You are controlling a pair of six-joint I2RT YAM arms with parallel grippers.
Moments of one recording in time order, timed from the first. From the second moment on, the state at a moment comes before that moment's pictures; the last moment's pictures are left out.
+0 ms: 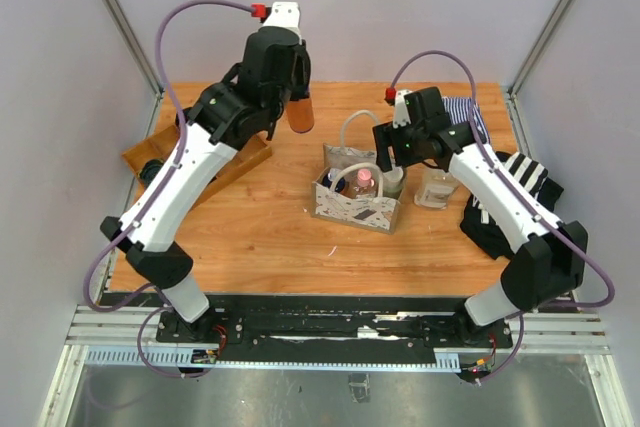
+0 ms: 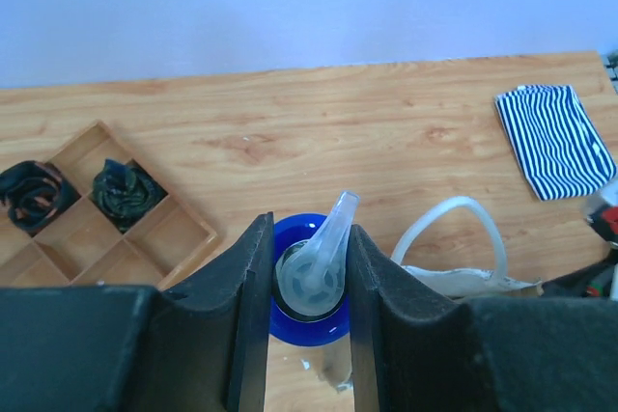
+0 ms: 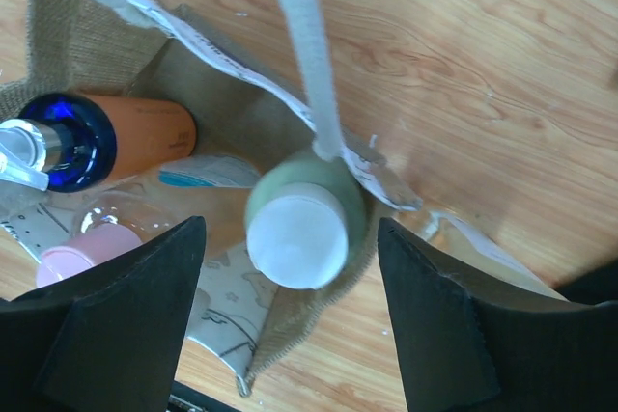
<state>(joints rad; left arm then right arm) -0.72 1.70 2.18 -0.82 -0.56 -0.26 0.40 1.48 1.39 -0.74 -0.07 0.05</state>
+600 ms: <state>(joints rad) -0.72 1.47 1.55 -0.68 -0.62 -0.34 0.45 1.65 1.43 -0.82 0.01 0.05</state>
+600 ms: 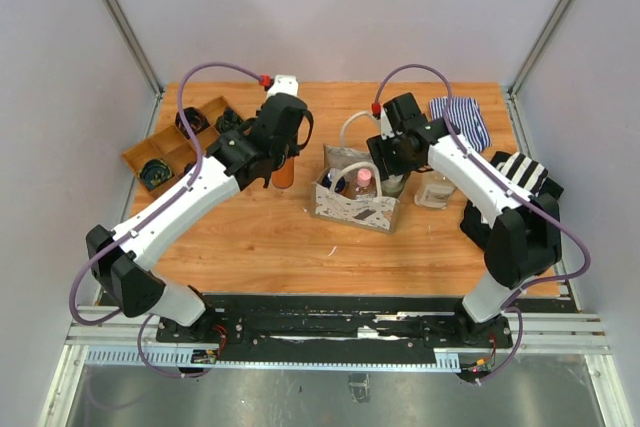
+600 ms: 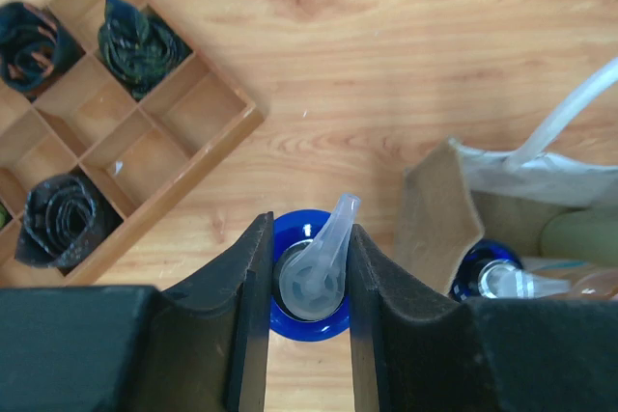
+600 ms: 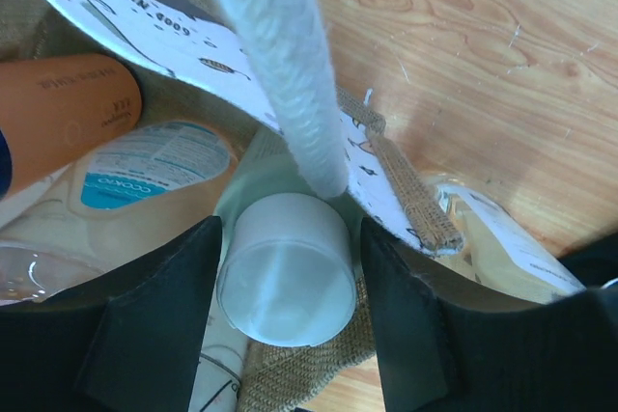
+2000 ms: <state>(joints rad) -0.72 1.36 1.03 -0.37 -0.55 -0.45 0.44 1.66 2.01 -1.13 0.18 0.07</state>
